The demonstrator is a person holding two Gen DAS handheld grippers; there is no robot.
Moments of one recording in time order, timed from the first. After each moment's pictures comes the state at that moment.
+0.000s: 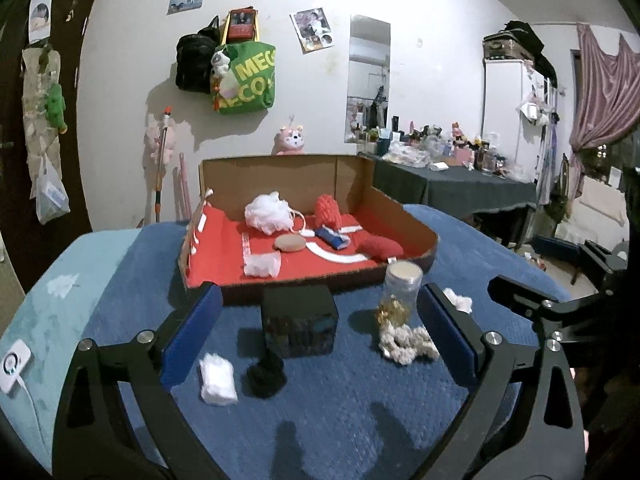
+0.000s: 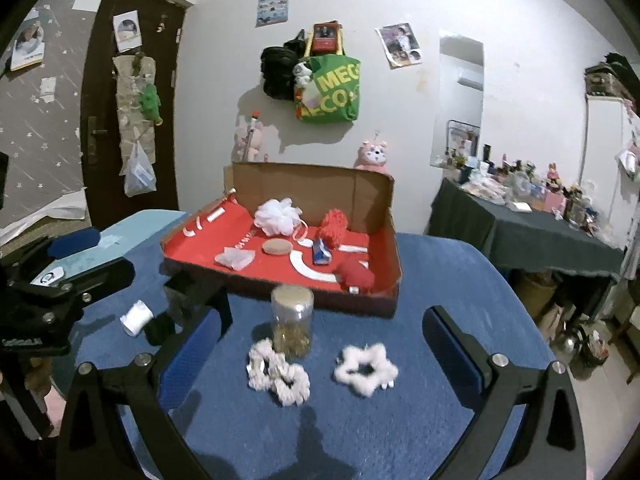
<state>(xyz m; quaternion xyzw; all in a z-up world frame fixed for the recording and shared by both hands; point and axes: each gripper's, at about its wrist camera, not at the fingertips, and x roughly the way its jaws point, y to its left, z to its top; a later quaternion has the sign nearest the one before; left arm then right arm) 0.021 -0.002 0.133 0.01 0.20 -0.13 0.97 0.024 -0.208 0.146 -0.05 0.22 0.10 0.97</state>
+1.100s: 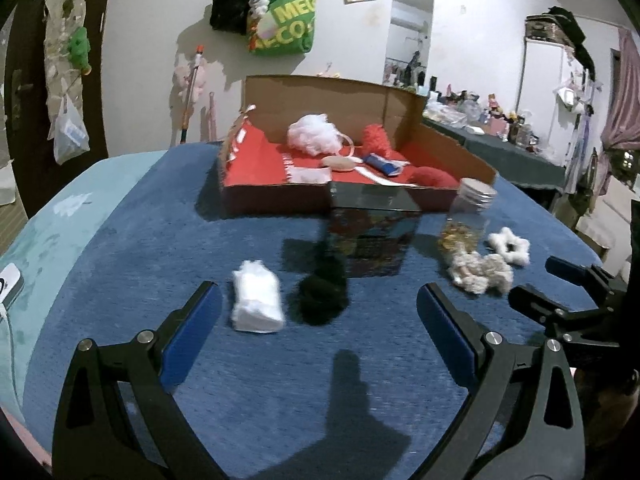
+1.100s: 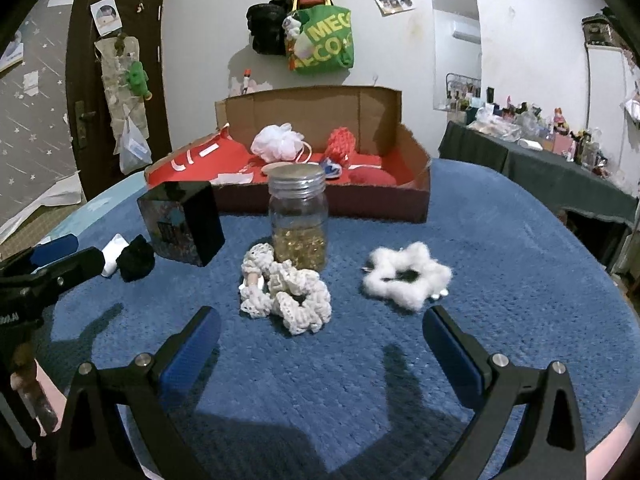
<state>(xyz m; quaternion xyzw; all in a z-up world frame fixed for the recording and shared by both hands) 0.029 0.034 0.054 -0.02 0.28 -0.09 0.96 0.044 -0.206 0.052 -0.02 0.30 0.11 0.95</state>
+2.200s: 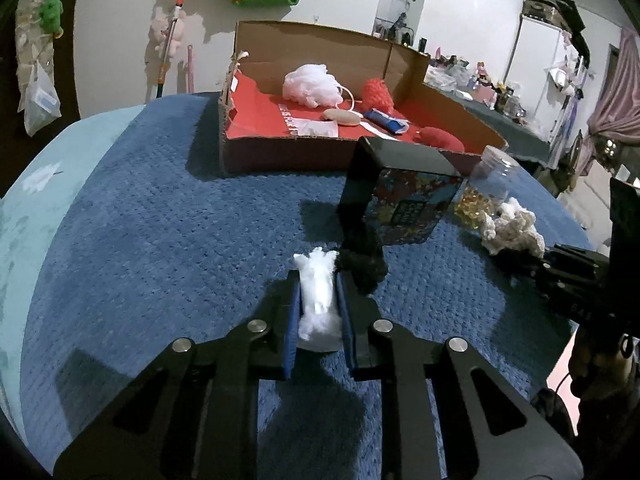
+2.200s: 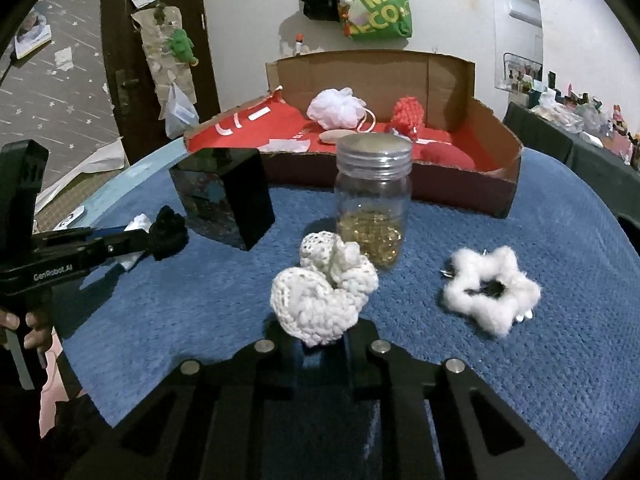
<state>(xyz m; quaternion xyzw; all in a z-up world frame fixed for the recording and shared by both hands) 0.066 0.069 0.033 -0.03 0.37 -0.14 0.92 0.073 -0.180 0.040 -0.03 0.35 0.21 0.91</state>
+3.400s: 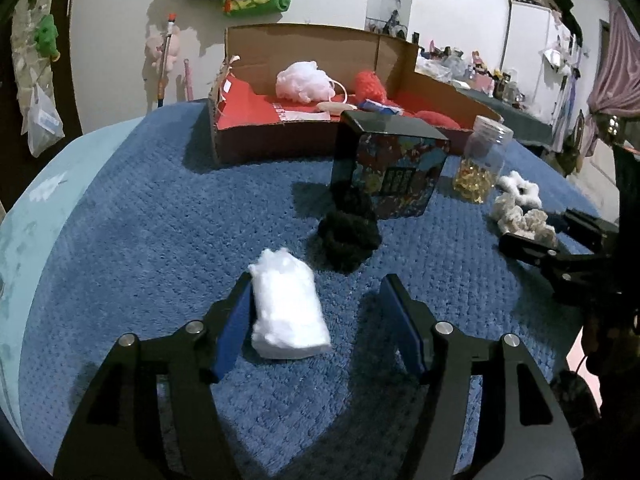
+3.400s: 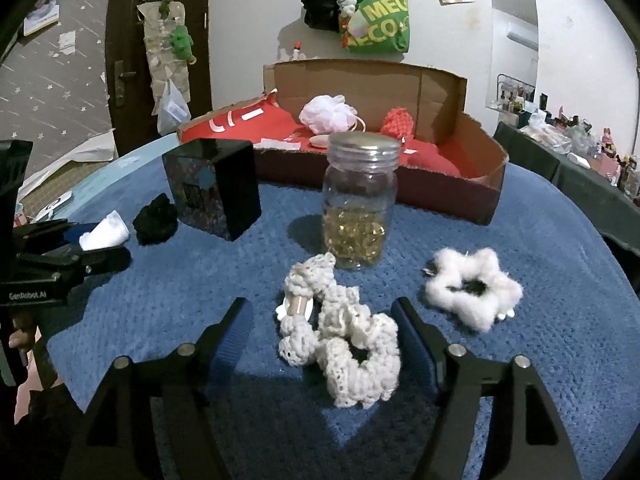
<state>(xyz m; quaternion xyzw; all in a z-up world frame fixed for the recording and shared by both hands) 0.049 0.059 0.021 0.01 0.35 -0.13 0.93 0.068 -0.182 0.033 -0.07 0.32 0.19 0.92</state>
